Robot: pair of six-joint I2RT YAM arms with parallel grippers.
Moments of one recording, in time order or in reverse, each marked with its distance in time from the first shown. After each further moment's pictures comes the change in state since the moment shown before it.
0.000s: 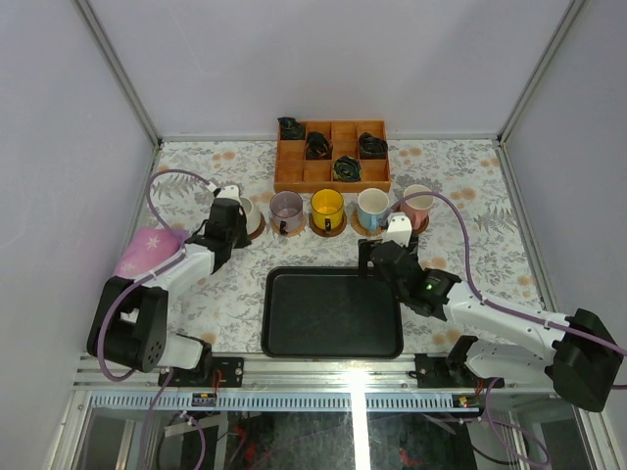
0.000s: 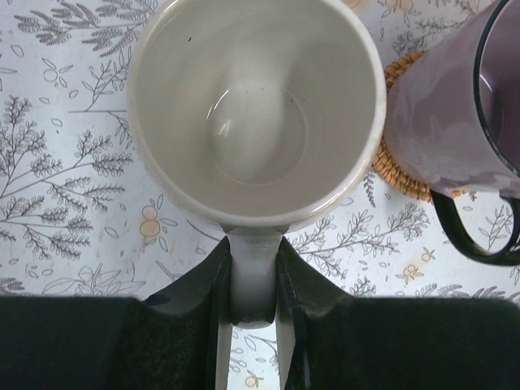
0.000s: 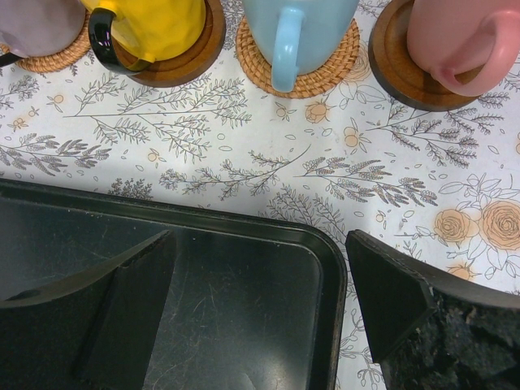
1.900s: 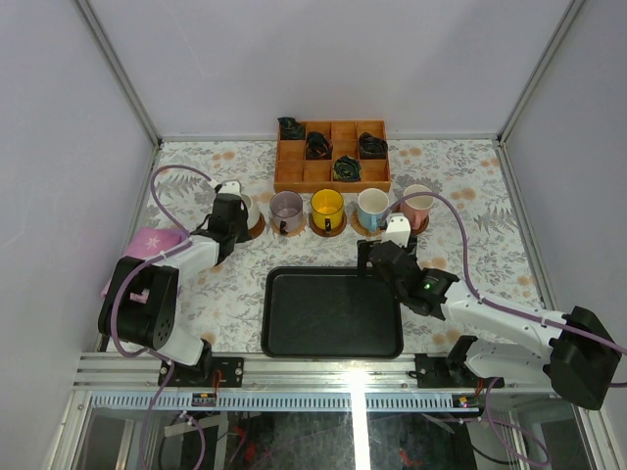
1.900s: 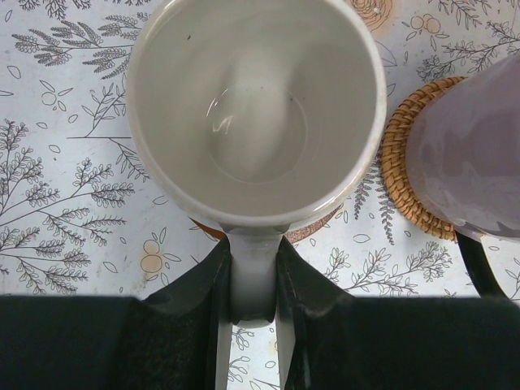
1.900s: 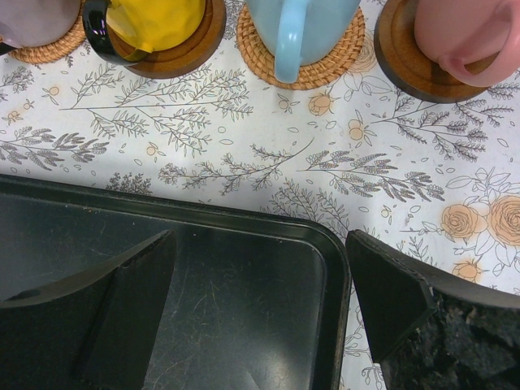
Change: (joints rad) left arm 0.028 0.132 0.047 0.078 -0.010 0.010; right arm 0.000 0.016 0.000 -0.001 -0.010 0.017
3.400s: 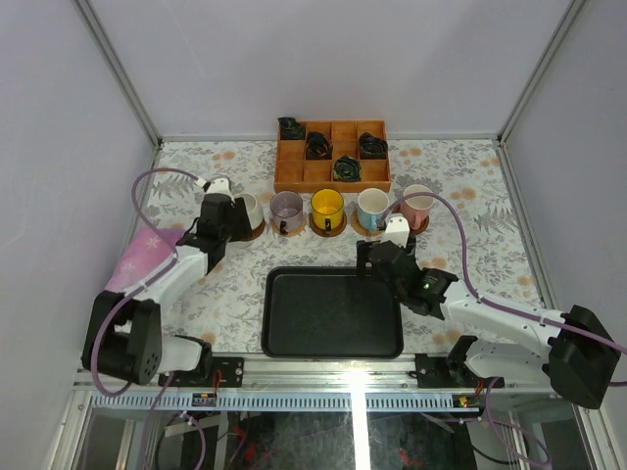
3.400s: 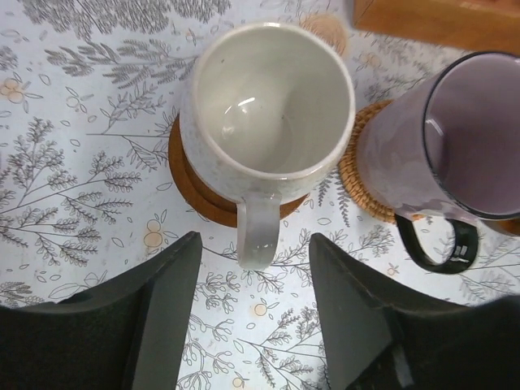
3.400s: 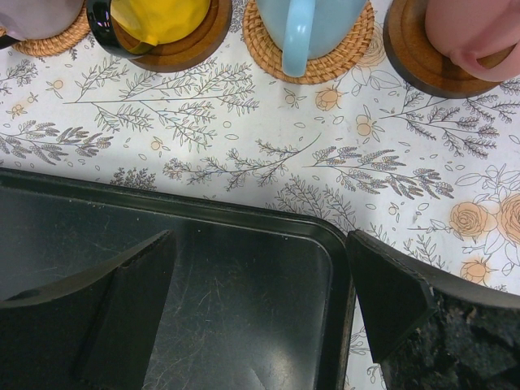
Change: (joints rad) left arm 0.003 -0.172 -0.018 -0.083 0.032 -0.053; right arm 0.000 0.010 0.000 0.000 -0.019 0.008
